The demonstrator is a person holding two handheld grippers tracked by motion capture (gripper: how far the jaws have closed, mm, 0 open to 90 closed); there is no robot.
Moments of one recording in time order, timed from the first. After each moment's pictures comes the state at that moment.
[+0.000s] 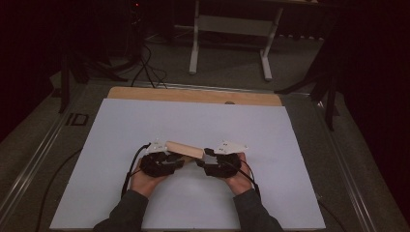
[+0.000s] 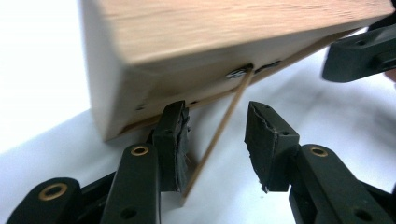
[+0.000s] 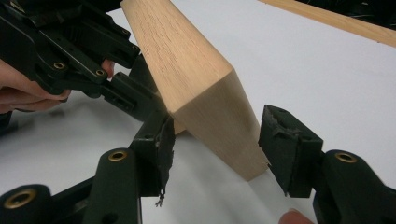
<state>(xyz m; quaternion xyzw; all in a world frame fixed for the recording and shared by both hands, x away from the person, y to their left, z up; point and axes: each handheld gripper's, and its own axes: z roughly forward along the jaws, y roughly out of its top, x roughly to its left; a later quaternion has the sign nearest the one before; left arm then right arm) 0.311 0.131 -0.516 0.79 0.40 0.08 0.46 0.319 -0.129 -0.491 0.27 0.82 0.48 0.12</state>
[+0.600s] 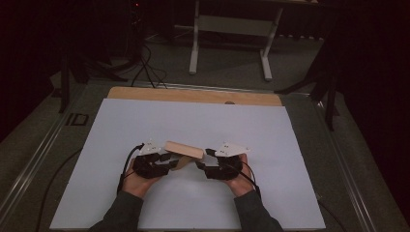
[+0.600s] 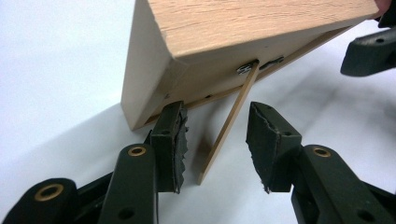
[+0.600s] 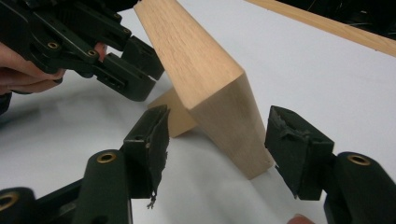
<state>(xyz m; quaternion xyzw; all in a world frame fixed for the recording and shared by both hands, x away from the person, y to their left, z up) 0.299 0.146 -0.505 0.79 0.39 0.11 0.45 0.312 -0.132 -0.487 0.26 0.82 0.49 0.13</state>
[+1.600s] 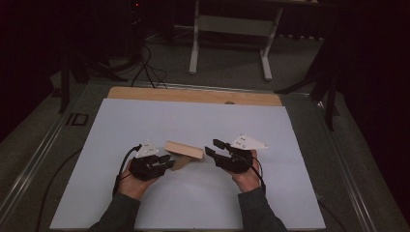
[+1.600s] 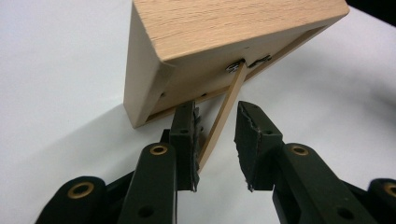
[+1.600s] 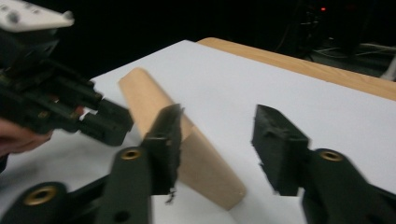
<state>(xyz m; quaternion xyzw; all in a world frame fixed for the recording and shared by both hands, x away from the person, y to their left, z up) 0.290 0.148 -0.496 0.80 0.38 0.12 0.45 0.316 -0.155 -0.462 0.31 0.76 0.55 0.14</state>
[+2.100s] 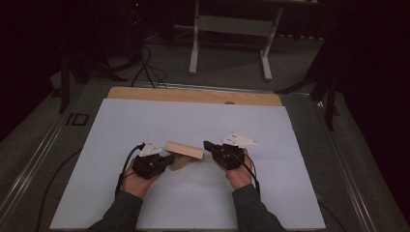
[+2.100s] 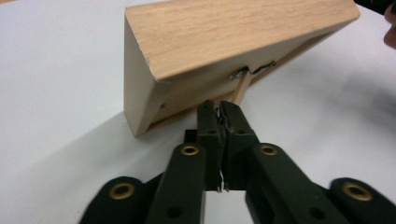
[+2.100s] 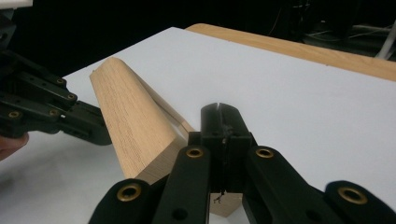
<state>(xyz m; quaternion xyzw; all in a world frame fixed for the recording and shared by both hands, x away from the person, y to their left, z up) 0.297 0.141 -0.497 0.80 0.38 0.13 0.45 0.330 -0.136 -0.476 0.34 0.77 0.53 0.14</state>
